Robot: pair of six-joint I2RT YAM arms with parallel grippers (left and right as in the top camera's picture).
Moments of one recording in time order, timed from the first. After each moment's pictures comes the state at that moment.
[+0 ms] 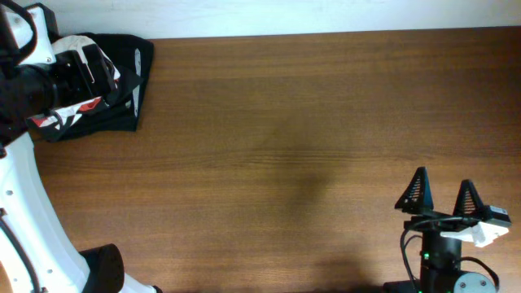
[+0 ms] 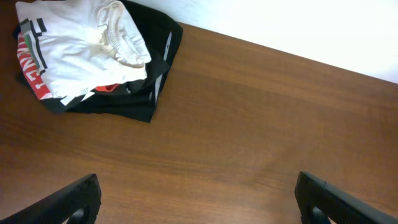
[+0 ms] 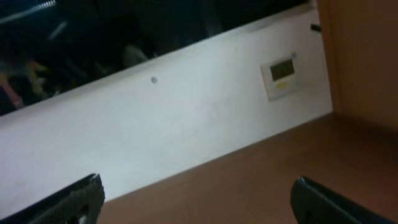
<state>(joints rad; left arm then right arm) 0.18 1.74 2.54 -1.64 0.16 -0.13 0.04 0.01 0.38 -0.19 0.24 0.30</state>
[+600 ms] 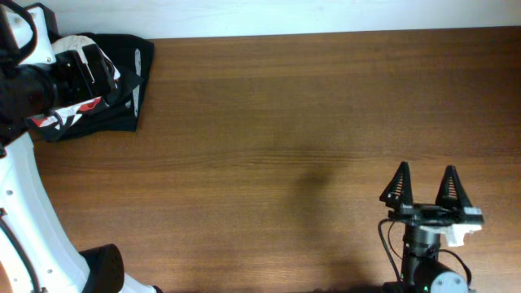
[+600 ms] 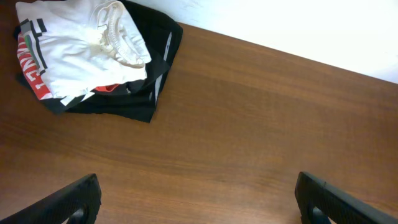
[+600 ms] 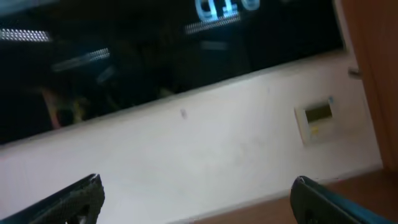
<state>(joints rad) 0.18 1.74 2.54 -1.64 0.16 -0.13 0.04 0.01 0.04 0.44 0.15 0.23</state>
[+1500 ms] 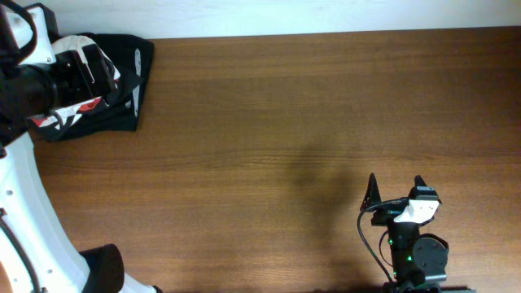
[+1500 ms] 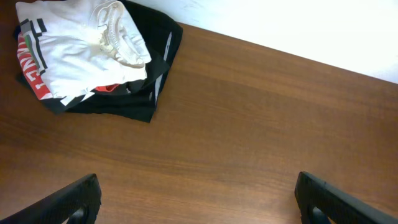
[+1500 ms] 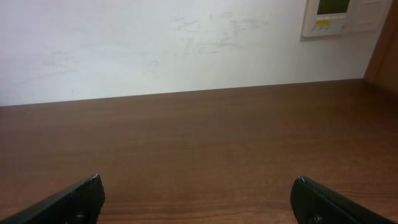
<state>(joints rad) 0.18 1.74 2.54 -1.64 0.16 -0.13 0.04 0.01 0.01 -0.06 0.09 0.07</state>
